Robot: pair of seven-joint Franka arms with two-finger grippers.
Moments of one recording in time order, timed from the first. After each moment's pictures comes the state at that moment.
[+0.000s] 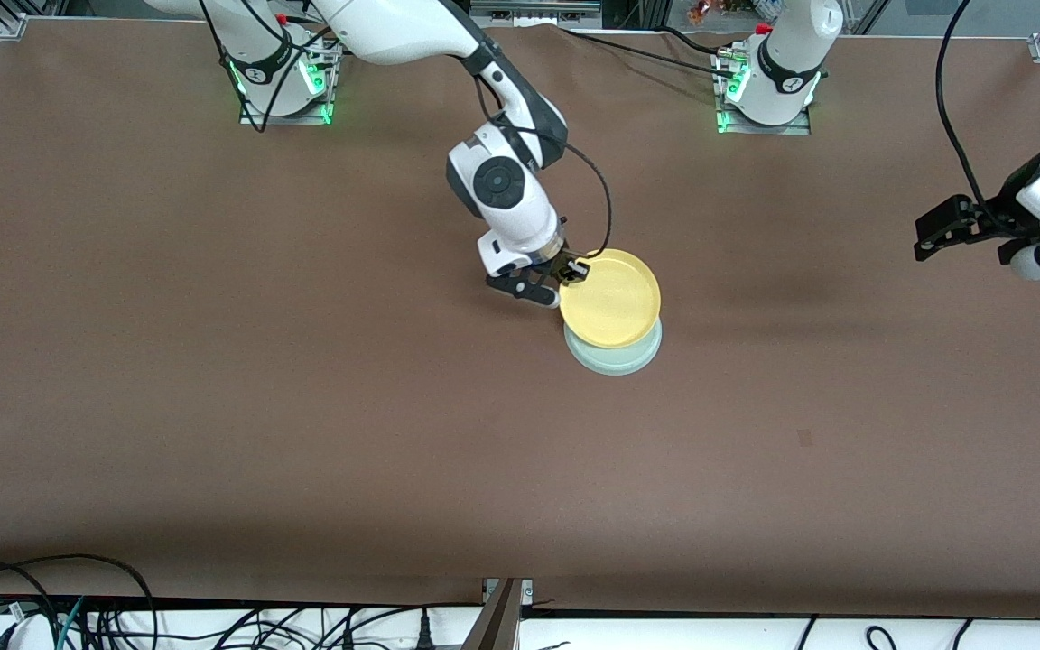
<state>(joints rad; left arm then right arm) 0.02 0.03 -0.05 -1.59 0.03 1.63 -0.02 0.97 0.78 -0.09 -1.53 0.41 2.51 1.01</state>
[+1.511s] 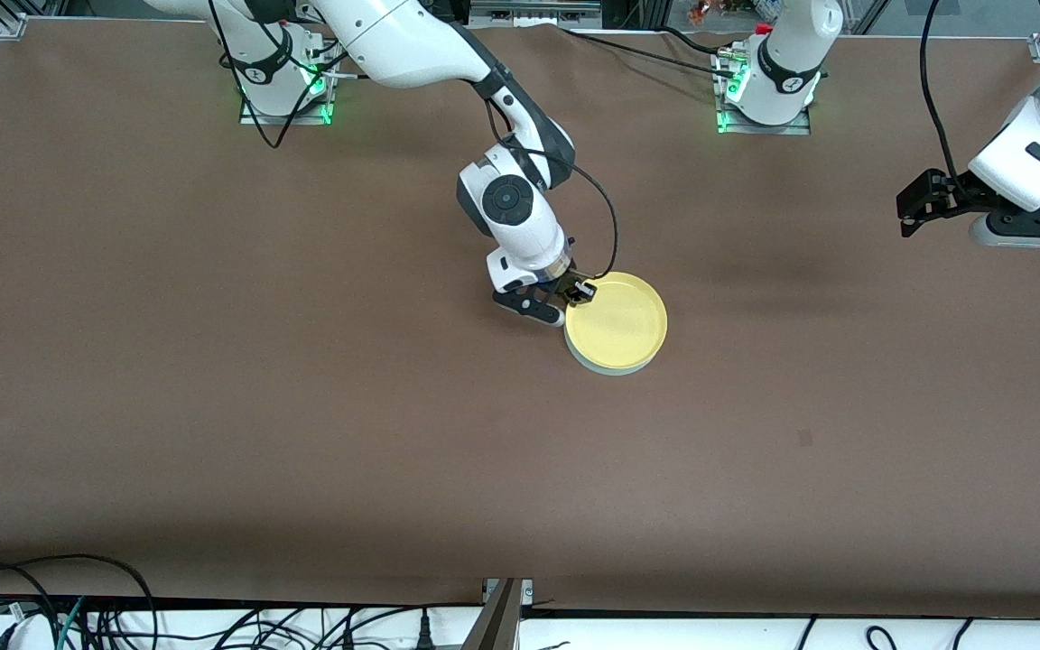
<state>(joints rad) 0.02 -0.03 -0.11 -1.67 0.11 1.64 -0.01 0.95 0.87 -0.12 -1.41 0.41 2.52 1.04</state>
